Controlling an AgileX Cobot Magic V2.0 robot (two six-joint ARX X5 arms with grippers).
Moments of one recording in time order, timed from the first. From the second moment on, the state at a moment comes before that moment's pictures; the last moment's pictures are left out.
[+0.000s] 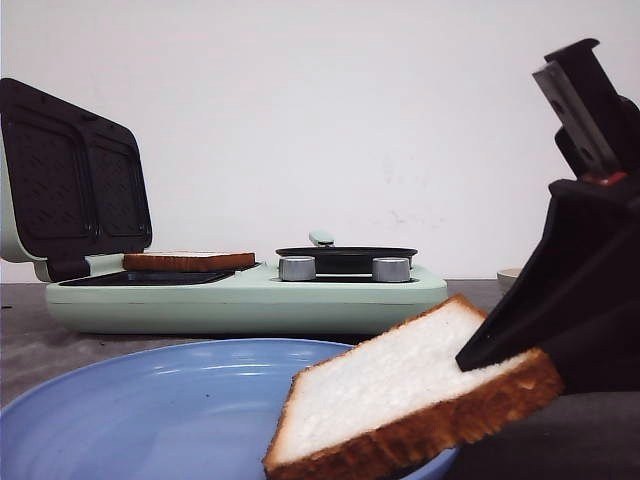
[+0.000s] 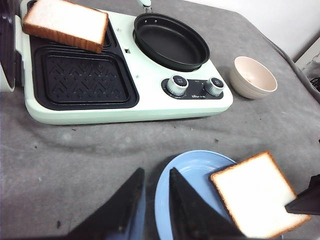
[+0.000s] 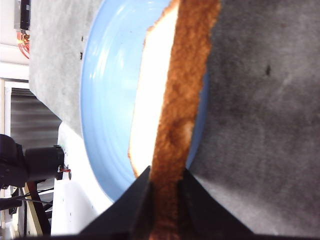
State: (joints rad) left arm -0.25 0.35 0.58 -0.66 0.34 -0.24; right arm 0.65 0.97 0.21 0.09 -0.58 0.91
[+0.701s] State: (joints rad) left arm -0.25 0.35 0.58 -0.66 0.34 -0.24; right arm 0.65 0.97 0.30 0.23 -0.66 0.98
